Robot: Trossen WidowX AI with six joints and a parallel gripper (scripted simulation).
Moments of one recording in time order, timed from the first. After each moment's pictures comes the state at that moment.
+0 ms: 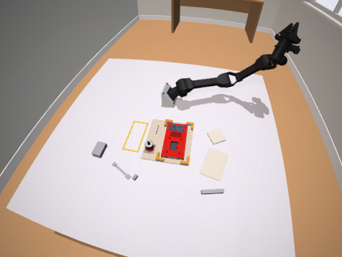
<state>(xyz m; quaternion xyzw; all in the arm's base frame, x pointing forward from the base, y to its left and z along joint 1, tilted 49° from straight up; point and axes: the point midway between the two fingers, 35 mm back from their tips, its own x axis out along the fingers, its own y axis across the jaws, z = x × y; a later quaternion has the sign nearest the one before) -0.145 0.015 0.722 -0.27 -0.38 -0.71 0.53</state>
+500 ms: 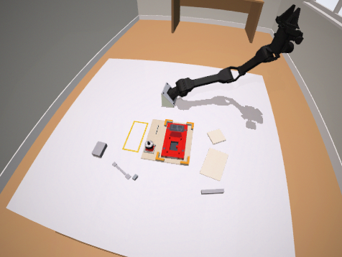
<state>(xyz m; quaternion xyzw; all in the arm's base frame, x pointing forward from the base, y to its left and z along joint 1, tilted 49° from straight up) -0.017 -0.080 0.726 -0.27 -0.29 -0.62 0.68</state>
